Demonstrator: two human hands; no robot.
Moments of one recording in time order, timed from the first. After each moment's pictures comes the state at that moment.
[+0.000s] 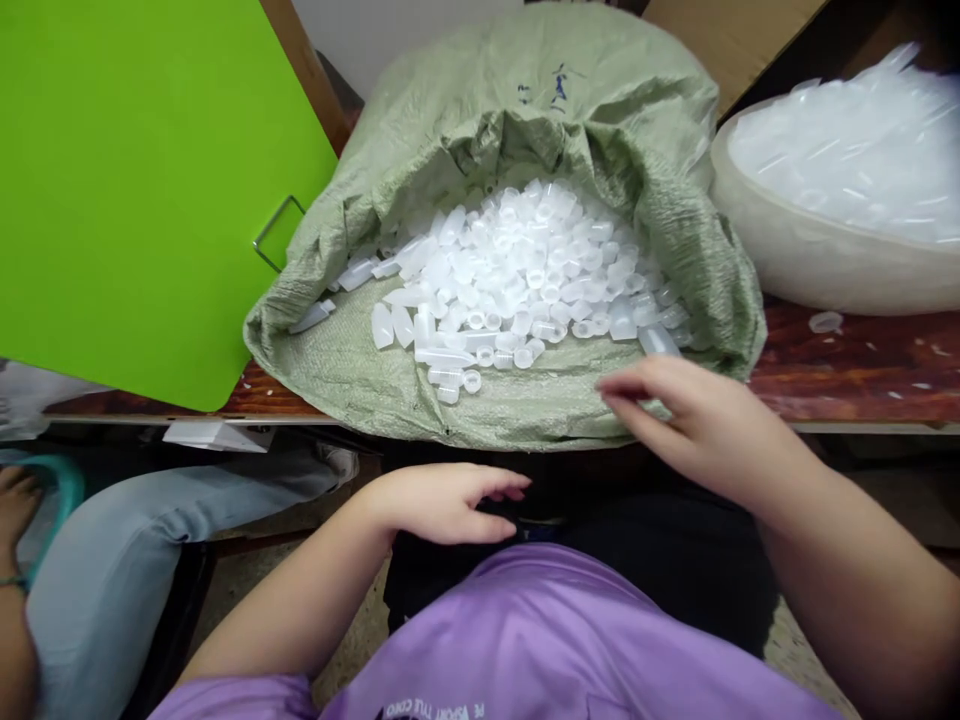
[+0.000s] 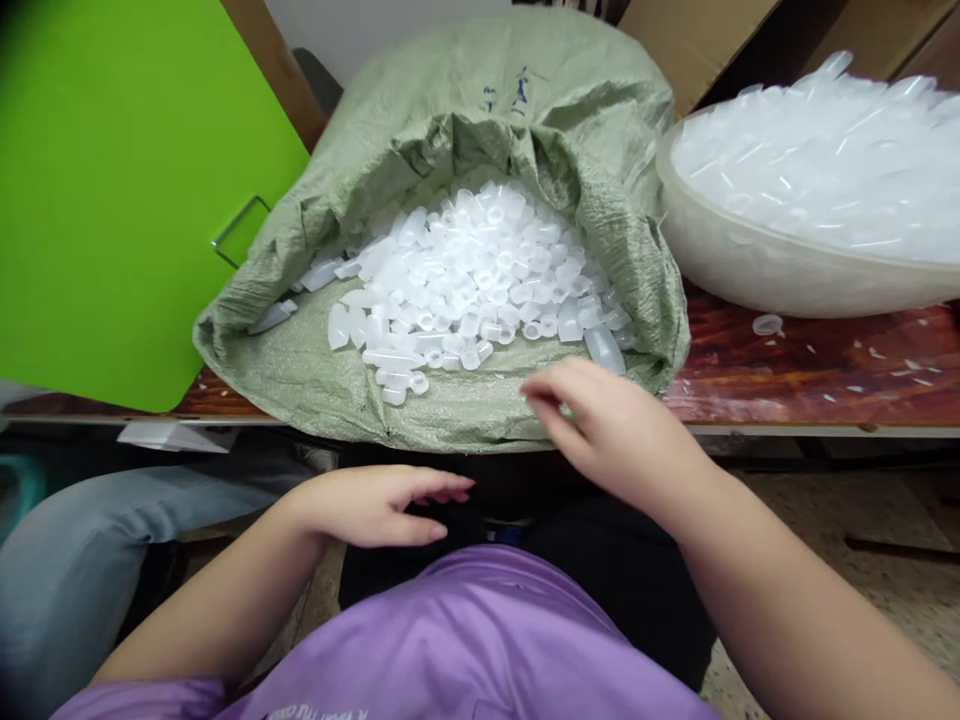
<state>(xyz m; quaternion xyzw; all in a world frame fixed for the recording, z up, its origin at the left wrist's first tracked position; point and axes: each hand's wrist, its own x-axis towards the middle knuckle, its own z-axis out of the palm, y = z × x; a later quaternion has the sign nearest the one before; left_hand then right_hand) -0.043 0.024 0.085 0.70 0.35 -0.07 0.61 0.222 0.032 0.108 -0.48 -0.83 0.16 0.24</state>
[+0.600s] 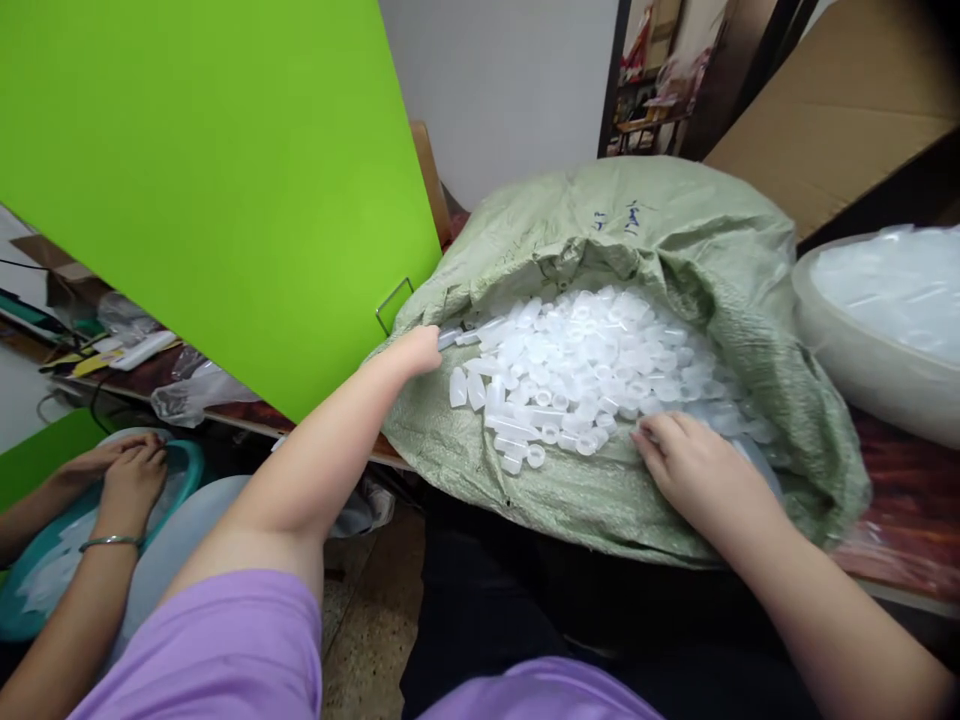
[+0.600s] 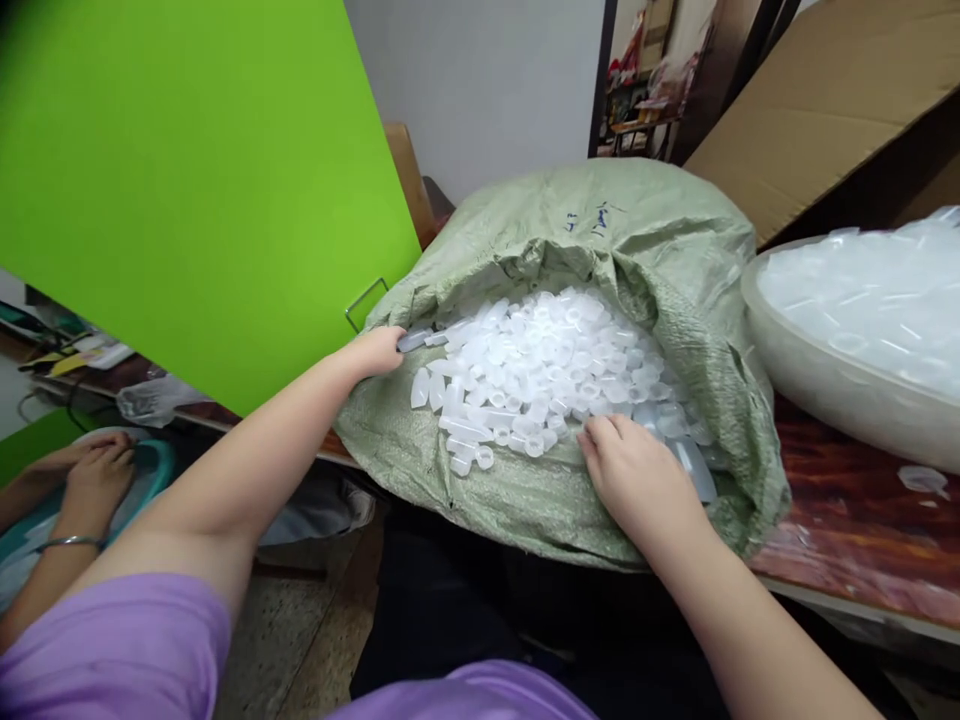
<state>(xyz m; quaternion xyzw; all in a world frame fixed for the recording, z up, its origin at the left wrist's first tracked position) -0.153 0.214 0.139 0.69 0.72 -0.08 0.00 0.197 0.093 0.061 -0.54 -0.82 -0.07 0.17</state>
